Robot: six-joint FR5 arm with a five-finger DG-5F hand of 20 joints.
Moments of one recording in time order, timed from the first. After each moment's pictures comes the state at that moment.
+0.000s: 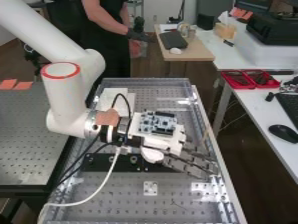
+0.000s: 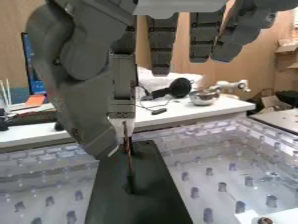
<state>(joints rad) 1.37 -2.19 -1.63 -2.58 -1.60 -0.70</state>
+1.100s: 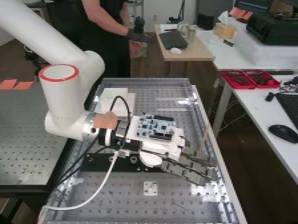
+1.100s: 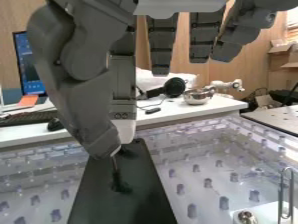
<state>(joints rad) 1.36 -2.20 -1.63 -2.58 -1.59 -0.69</state>
